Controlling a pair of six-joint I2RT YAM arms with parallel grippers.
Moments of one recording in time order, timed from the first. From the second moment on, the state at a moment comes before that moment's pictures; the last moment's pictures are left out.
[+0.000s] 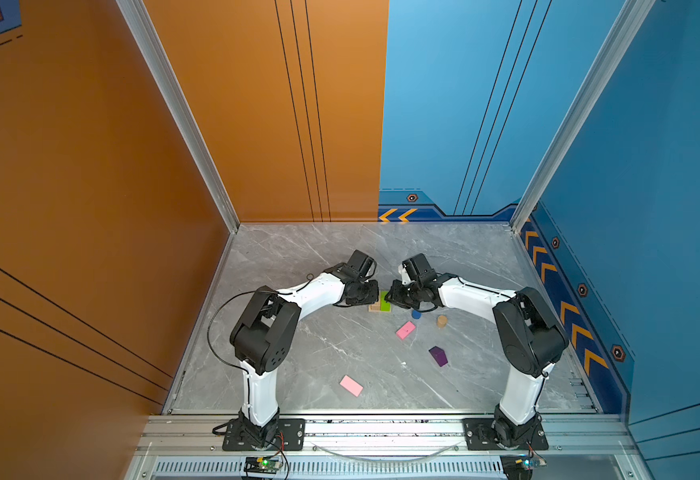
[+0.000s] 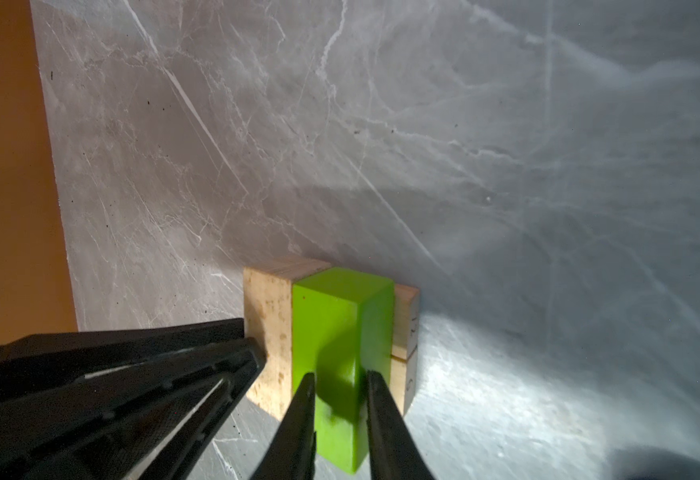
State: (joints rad) left arm -0.58 1.91 1.31 -0.41 0.17 -0.60; right arm 0.53 1.86 1.17 -0.26 -0.30 0.73
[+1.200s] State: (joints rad) left arm -0.59 1.91 1.31 -0.41 0.18 -0.60; right arm 0.53 1.86 1.17 -0.26 -0.30 0.73
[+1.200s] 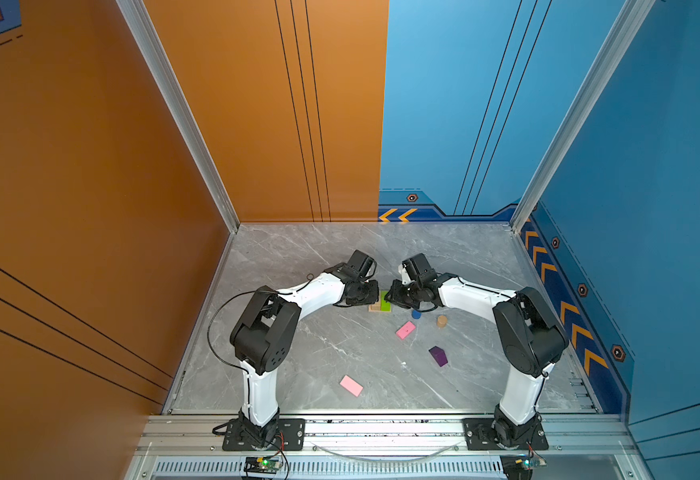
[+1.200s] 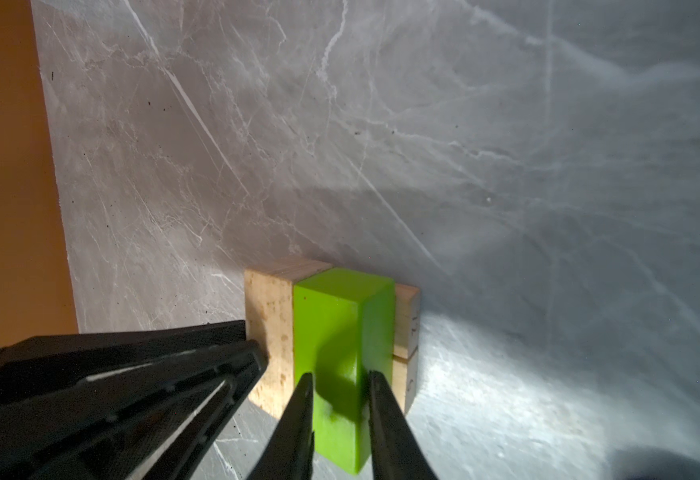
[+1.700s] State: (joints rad) left arm -0.59 1.91 1.31 -0.42 0.18 -0.60; right arm 0.53 1.86 1.17 -0.26 -0.30 0.73
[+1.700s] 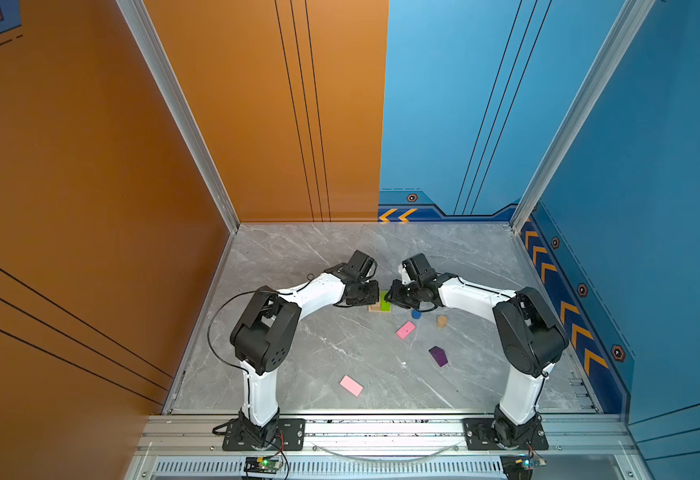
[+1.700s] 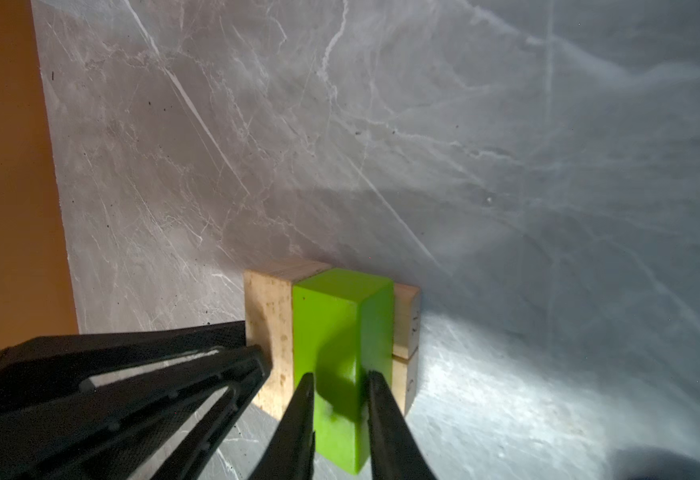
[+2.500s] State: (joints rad) left arm -0.59 1.91 1.31 -0.42 0.17 -0.60; right arm 0.53 1.86 1.17 -0.27 -0.30 0.73
